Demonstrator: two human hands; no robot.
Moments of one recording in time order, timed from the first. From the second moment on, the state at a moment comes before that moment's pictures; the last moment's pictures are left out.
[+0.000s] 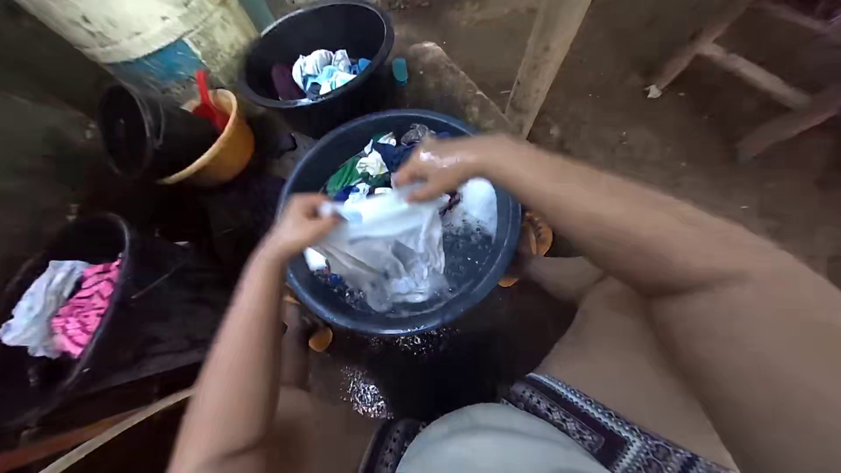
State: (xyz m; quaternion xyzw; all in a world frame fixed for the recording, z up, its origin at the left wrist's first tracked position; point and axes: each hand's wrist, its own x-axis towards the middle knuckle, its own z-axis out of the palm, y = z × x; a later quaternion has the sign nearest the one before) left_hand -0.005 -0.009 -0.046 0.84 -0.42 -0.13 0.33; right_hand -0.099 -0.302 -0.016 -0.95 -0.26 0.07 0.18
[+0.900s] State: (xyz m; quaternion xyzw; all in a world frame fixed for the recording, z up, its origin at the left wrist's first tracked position) left_hand -0.055 -0.043 0.032 0.73 -0.51 -0.27 0.36; right_hand -0.116 -0.299 0.064 -0.94 -0.22 0.19 0.16
